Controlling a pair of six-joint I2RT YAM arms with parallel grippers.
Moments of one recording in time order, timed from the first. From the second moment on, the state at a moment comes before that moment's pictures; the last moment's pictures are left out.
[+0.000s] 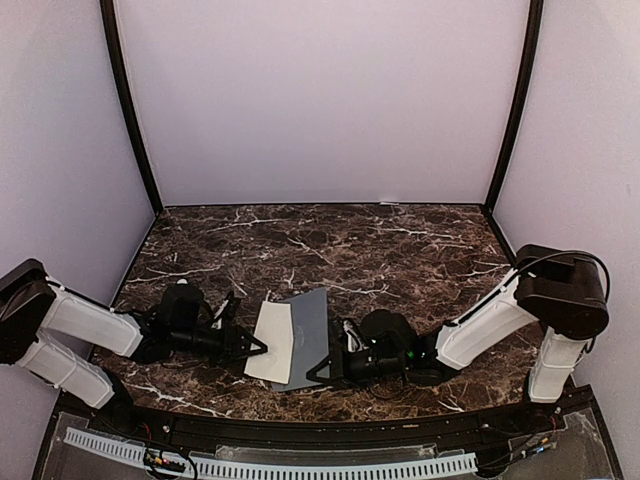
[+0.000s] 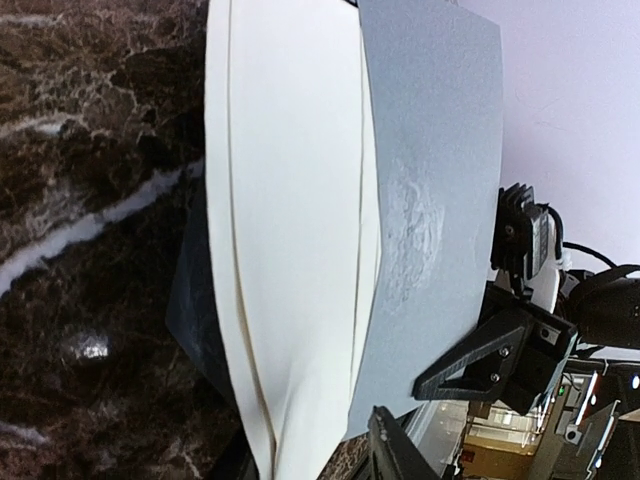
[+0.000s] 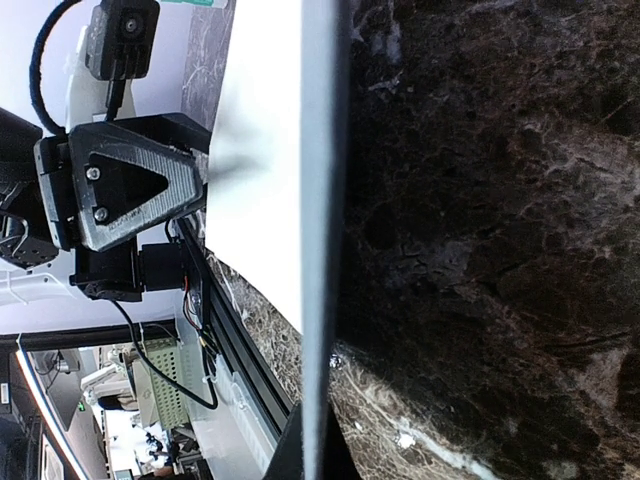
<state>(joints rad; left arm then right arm) -0.68 1.38 0.29 0.43 0.55 -0.98 1.19 1.82 0.65 0.66 -0.29 1.22</state>
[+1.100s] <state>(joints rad) -0.79 1.27 0.23 0.29 0.56 -1.03 1.20 1.82 0.65 0.66 -0.29 1.22</state>
